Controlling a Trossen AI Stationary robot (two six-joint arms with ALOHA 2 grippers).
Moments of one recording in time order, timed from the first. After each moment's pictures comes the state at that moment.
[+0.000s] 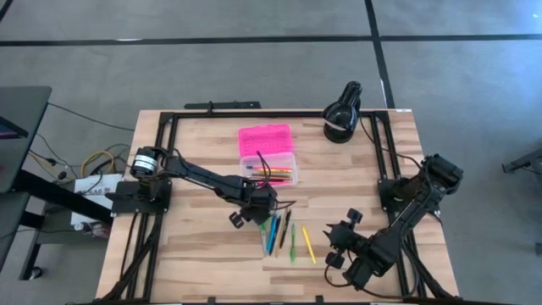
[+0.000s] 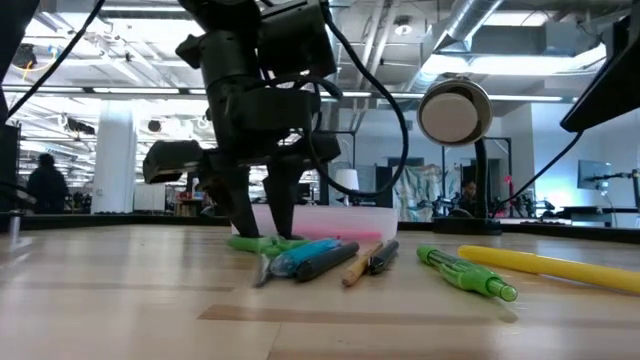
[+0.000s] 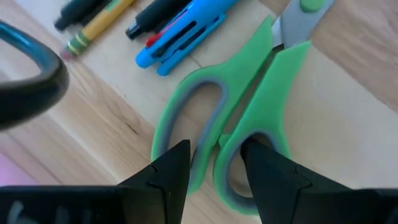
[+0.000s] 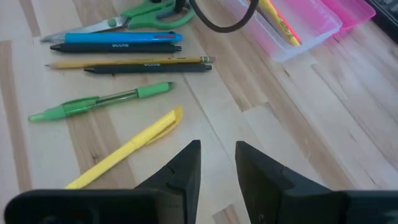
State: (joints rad) left arm -0.13 1.95 1.18 -0.55 0.02 0.74; right arm 0.89 1.71 1.09 -0.93 0.81 1.23
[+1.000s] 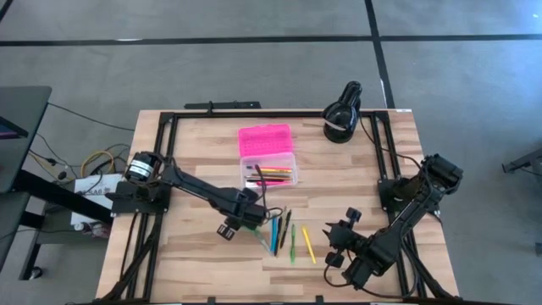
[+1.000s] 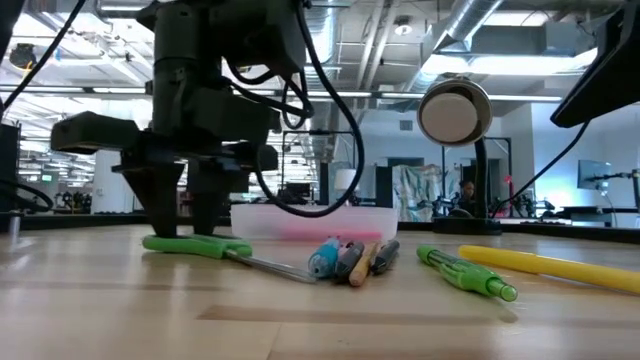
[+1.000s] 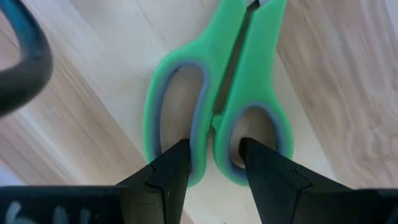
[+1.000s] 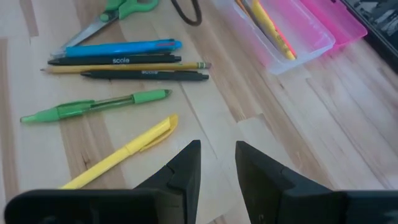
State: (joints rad) left arm -0.27 1.94 1.18 -0.84 0.00 0.26; right arm 0.88 1.71 1.09 -0.93 0.84 1.17
